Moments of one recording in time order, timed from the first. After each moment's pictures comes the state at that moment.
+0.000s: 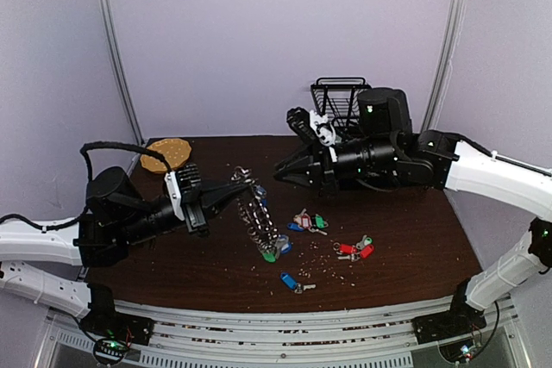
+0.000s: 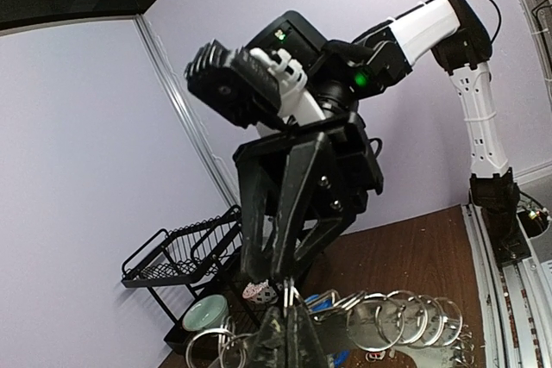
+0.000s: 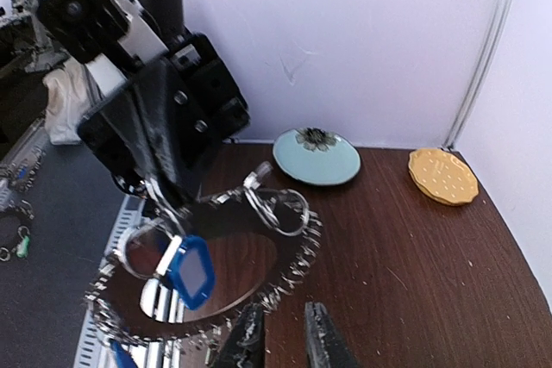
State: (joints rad) left arm -1.14 0.98 0.63 0.56 0.09 0.43; right arm 0.93 1.40 1.30 -0.22 -0.53 -0.26
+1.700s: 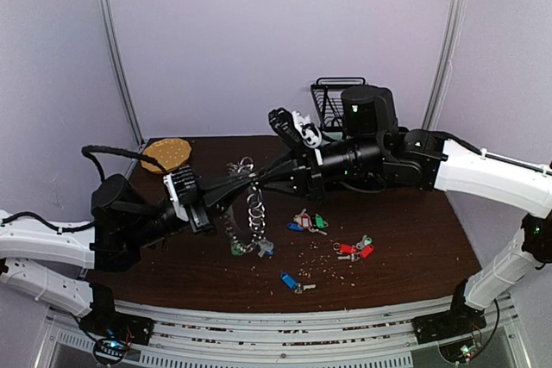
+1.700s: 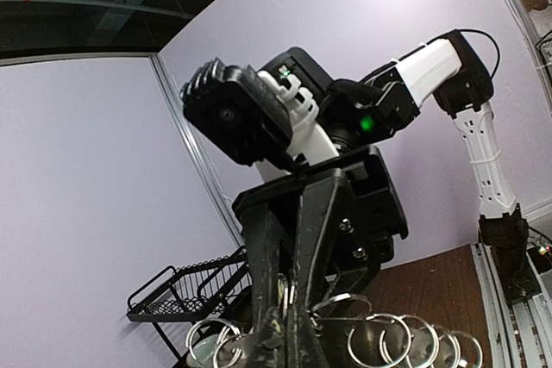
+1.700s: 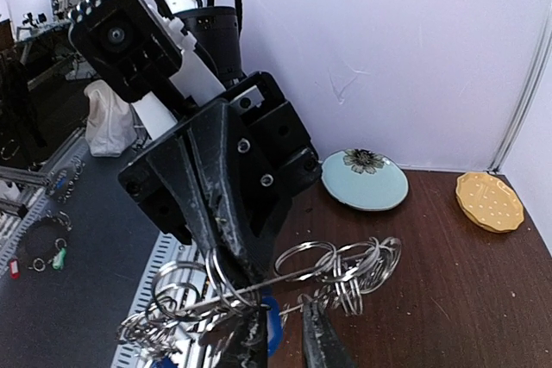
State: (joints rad) left arm -1.15 1.07 0.58 0.85 0.12 0.42; right arm 1.00 1.47 1.38 -0.18 -0.63 -0.21
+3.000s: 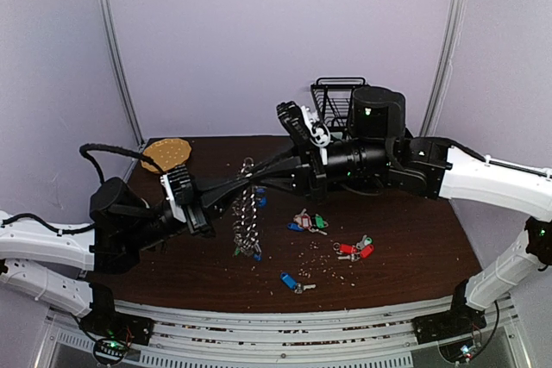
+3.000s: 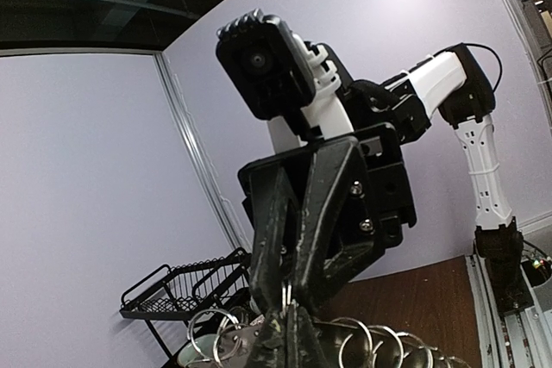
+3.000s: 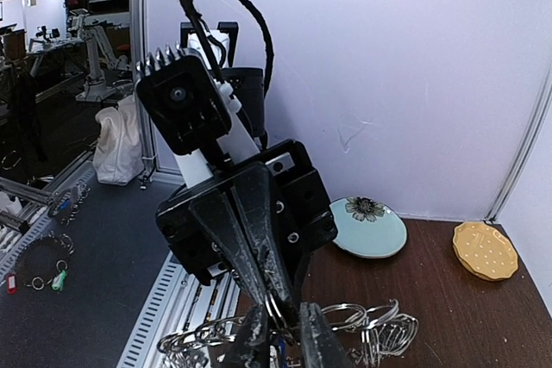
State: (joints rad) left arm -1.16 1.07 0.56 0.87 0.09 0.39; right arm 1.03 1.43 1.31 -0.01 -0.63 -0.18
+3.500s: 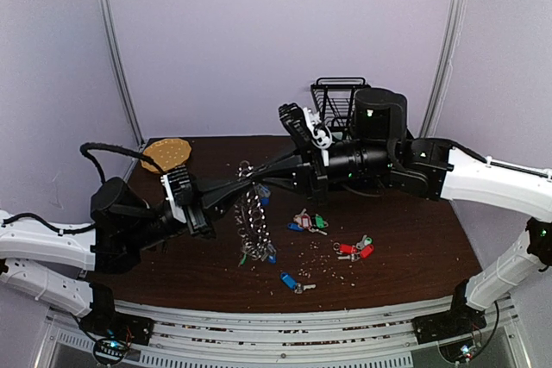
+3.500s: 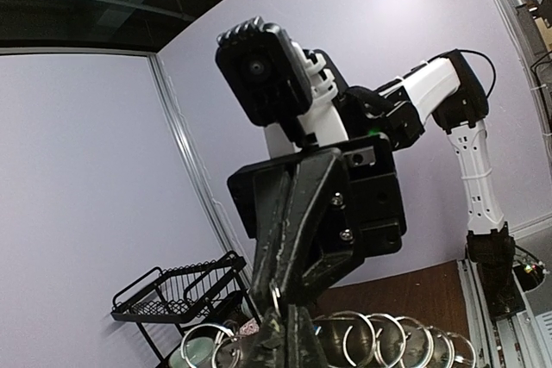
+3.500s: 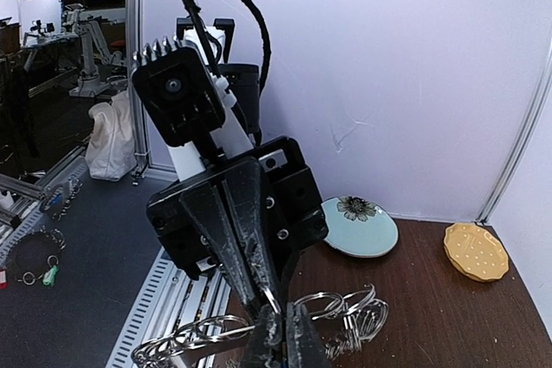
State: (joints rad) left arm -1.16 1.07 0.56 0.88 0.12 0.37; right arm 1.03 1.42 1.30 0.00 -0.61 -0.20
